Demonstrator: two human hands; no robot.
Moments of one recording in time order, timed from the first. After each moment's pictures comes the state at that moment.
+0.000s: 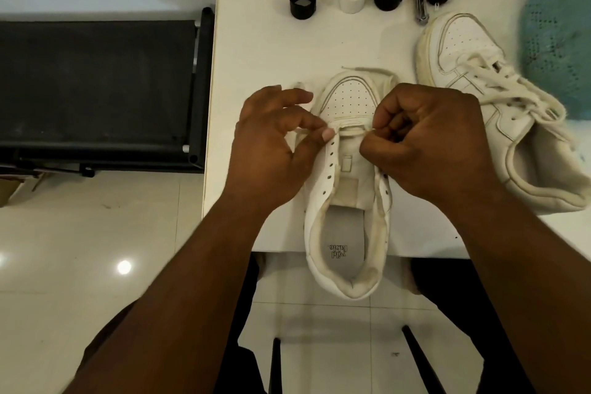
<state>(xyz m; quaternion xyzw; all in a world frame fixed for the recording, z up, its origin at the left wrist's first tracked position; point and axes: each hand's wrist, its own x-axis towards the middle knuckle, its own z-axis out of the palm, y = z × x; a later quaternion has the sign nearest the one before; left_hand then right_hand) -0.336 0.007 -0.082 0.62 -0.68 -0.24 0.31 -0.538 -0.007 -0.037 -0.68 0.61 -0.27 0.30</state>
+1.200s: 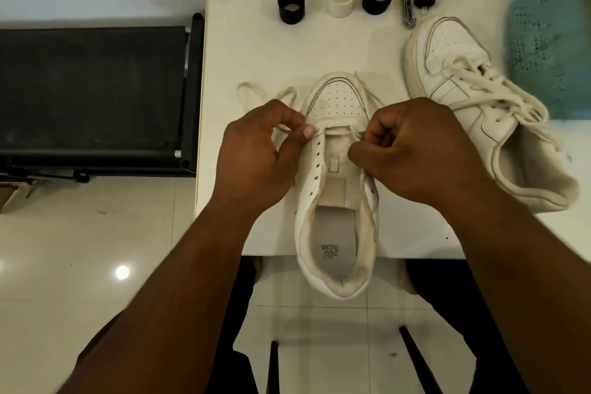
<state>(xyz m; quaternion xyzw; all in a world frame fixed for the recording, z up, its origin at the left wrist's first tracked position) -0.339 0.007 -0.079 0.64 -0.62 -0.29 0.34 -0.541 -0.008 -0.031 -0.66 0.66 -0.14 0.34</state>
